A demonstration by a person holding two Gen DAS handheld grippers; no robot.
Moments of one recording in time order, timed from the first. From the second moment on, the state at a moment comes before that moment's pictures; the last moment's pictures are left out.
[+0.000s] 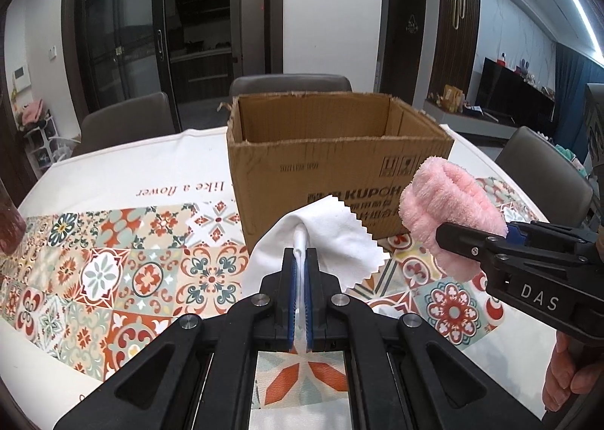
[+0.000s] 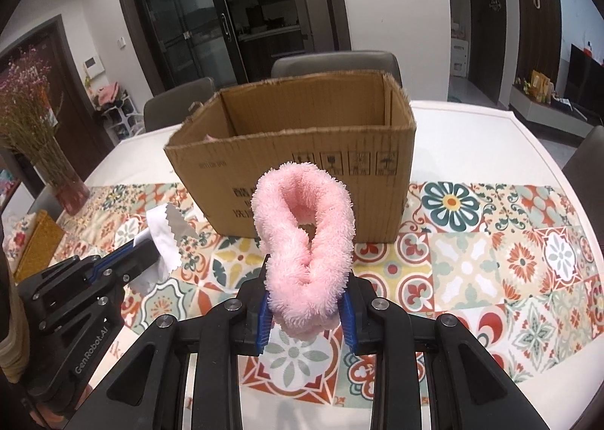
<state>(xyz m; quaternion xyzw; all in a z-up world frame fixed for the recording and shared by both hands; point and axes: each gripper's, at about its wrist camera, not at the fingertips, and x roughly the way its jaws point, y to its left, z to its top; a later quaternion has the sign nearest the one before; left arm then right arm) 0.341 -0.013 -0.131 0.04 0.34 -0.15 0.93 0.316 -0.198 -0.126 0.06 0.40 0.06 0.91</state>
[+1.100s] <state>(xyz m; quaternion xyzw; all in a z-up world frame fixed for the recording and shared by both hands) 0.313 -0.020 -0.038 0.04 0.23 -0.14 0.96 0.291 -0.209 -0.038 0.06 0.30 0.07 0.95</state>
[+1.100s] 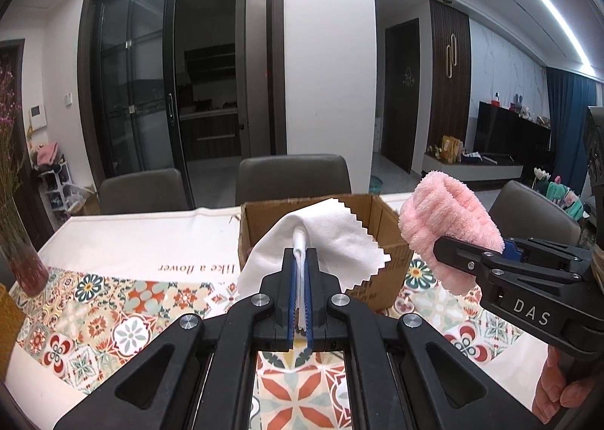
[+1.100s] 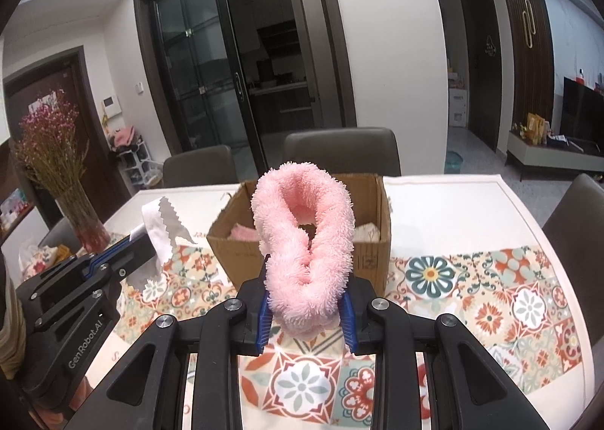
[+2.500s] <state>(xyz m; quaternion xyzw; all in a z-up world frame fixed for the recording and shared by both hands) 0.416 -0.039 -0.007 0.05 0.19 -0.15 0.97 0.377 -0.219 -0.010 0.04 0.25 0.06 0.96</state>
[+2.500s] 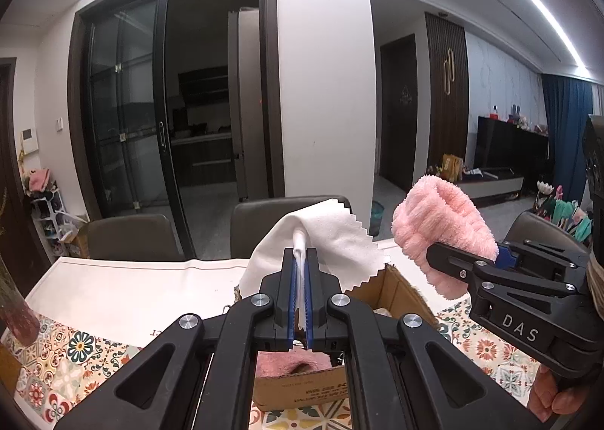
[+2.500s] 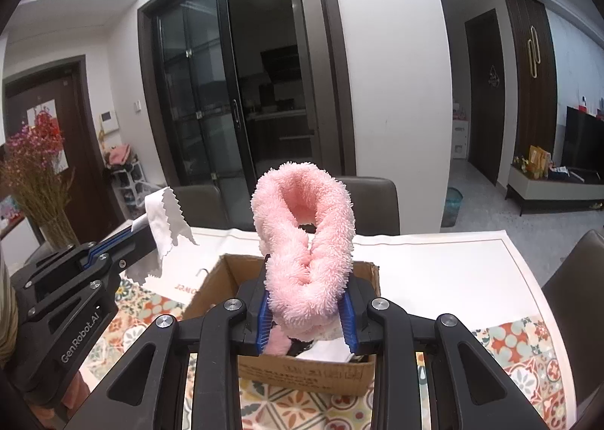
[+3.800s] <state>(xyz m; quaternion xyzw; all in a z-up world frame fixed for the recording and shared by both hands) 0.487 -0.065 -0.067 0.08 0.31 -0.14 0.94 0.455 -0.232 -0.076 0.03 0.39 0.05 0.92</state>
